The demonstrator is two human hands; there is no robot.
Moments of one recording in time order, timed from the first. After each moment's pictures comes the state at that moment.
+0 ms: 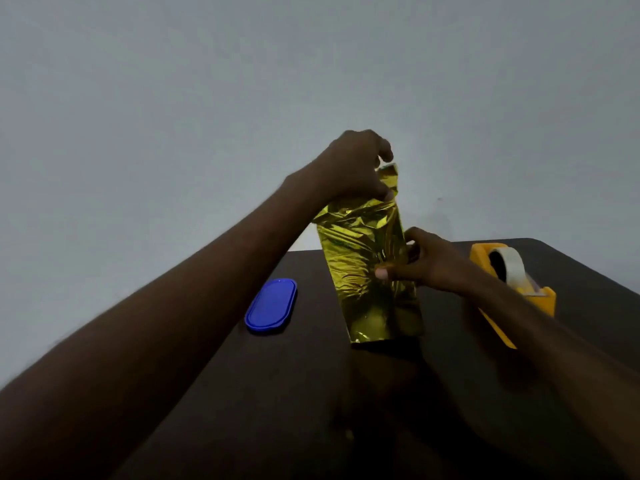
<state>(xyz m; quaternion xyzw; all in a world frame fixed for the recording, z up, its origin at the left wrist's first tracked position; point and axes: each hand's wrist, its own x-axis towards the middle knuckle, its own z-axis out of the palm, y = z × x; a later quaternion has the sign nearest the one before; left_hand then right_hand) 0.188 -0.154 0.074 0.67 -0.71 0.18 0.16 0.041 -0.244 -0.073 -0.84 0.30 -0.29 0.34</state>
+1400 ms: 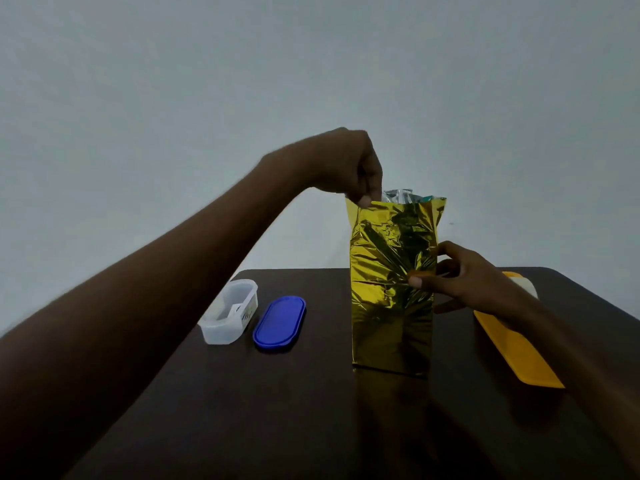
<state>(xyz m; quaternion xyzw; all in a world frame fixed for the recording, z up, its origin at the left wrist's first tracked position) 0.206 -0.116 0.124 0.66 -0.74 0.09 0.08 0.017 -0.251 -0.061 -0.79 0.28 -0.32 0.44</state>
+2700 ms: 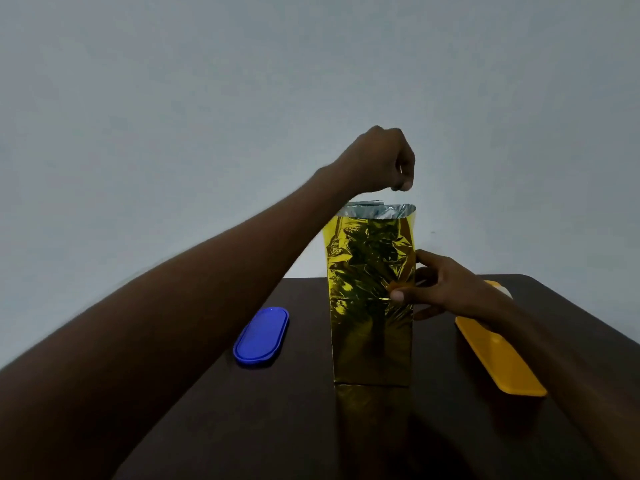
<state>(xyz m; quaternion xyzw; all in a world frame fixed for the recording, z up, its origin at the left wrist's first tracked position) 0.177 -0.197 0.116 0.58 -0.76 0.19 0.22 0.015 -0.252 -0.049 -0.82 0.24 -0.28 0.44</state>
